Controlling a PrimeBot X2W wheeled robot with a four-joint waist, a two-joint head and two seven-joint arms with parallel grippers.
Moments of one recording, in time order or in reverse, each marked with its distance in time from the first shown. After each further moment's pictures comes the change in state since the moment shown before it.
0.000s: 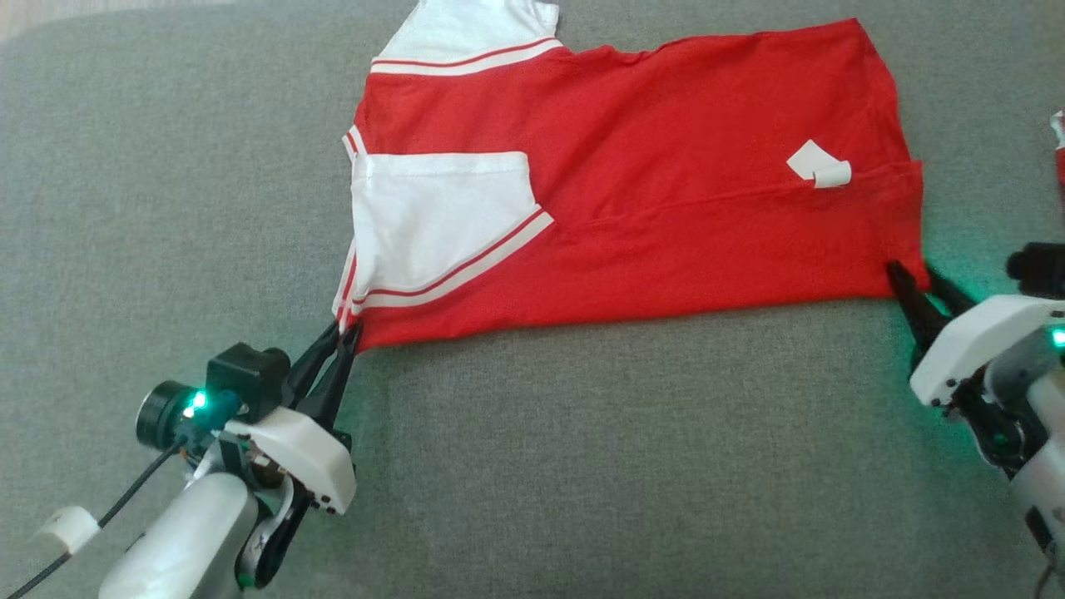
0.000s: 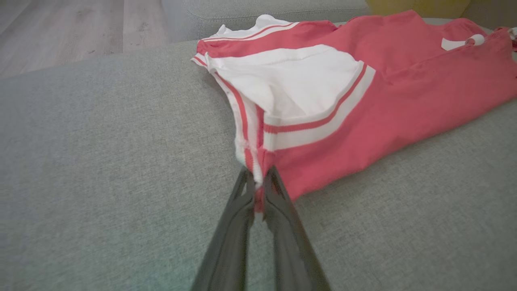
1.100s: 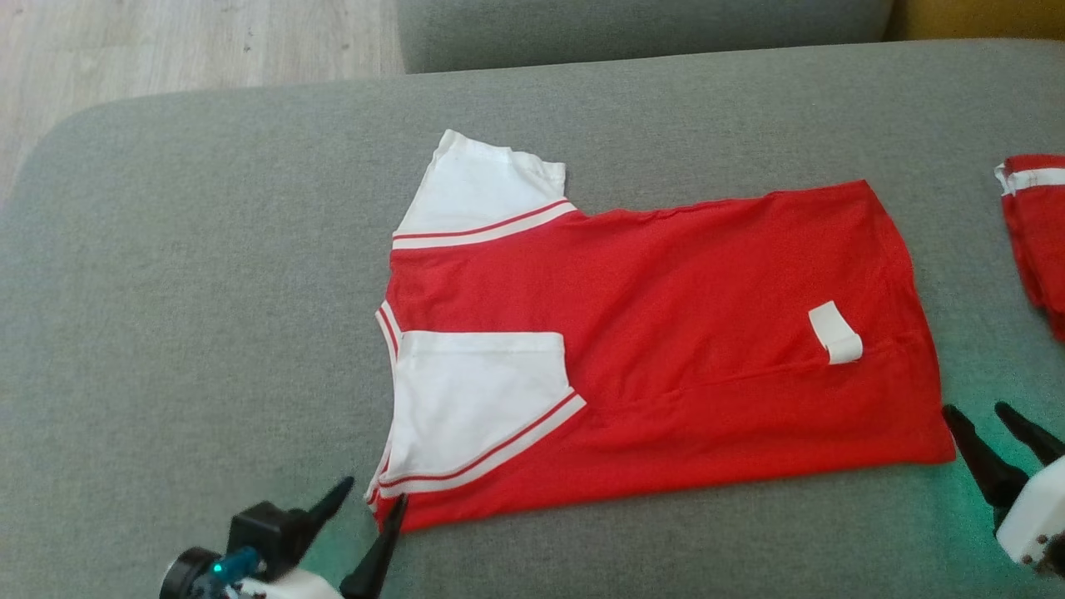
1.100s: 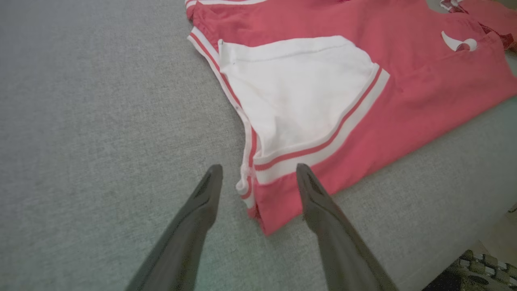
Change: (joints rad) left arm 0.321 0.079 -0.061 -0.207 -0.073 0.062 0.045; right arm 0.472 -0.157 -0.198 -0.335 -0.005 0.000 0.072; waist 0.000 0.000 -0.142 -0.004
